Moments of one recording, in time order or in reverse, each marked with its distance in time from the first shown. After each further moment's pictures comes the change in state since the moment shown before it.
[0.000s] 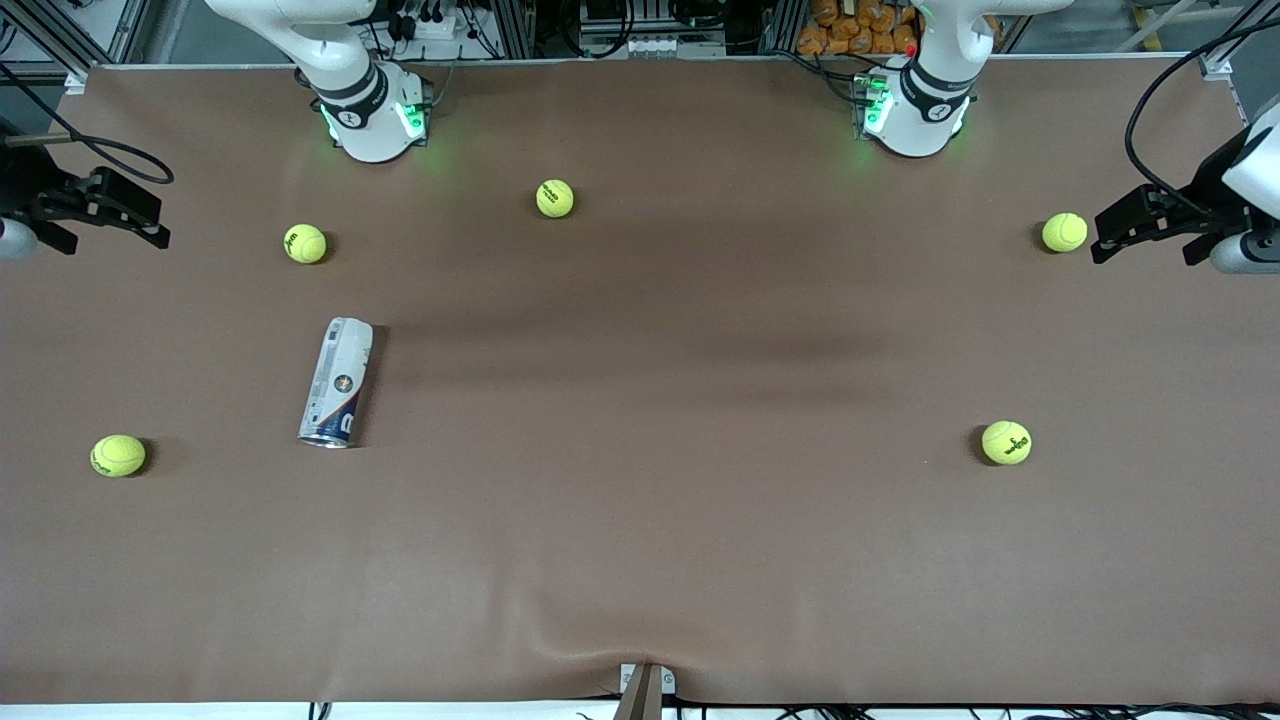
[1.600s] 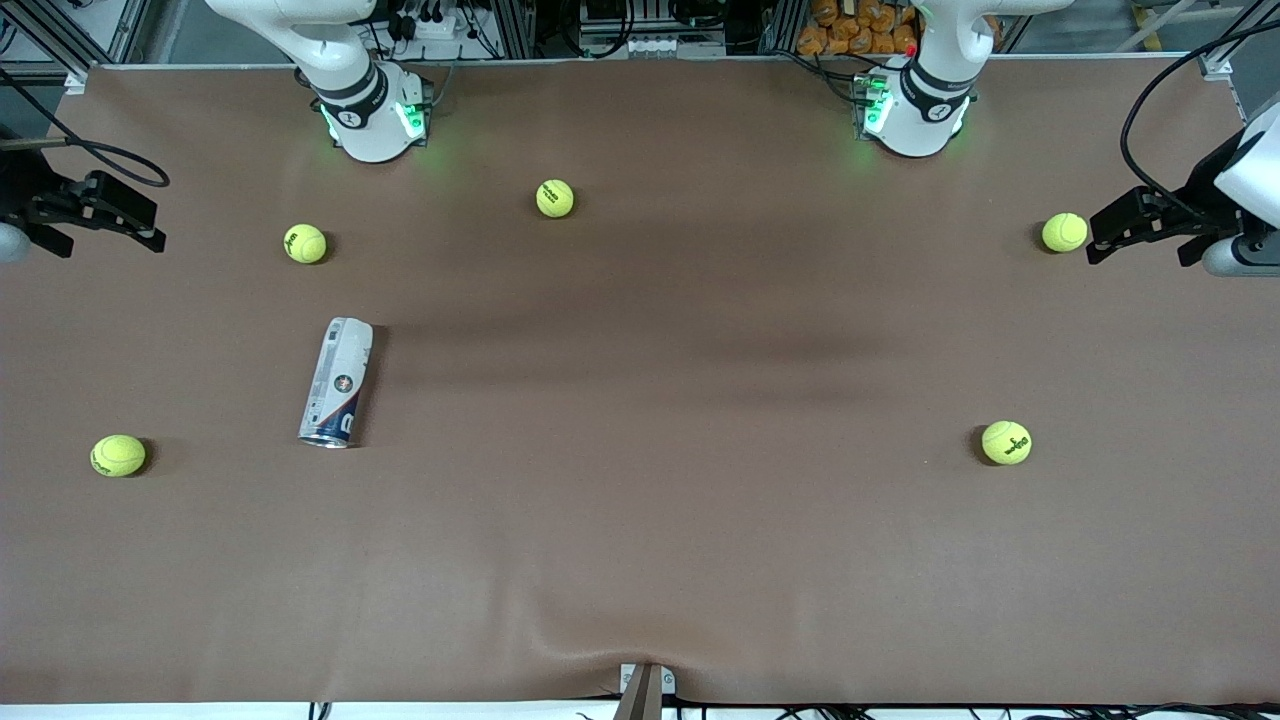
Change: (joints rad) left arm -0.004 0.004 -0.006 0.003 0.000 -0.006 0.000; right arm -0.007 0.003 -0.001 -0.001 0.000 0.011 0.000
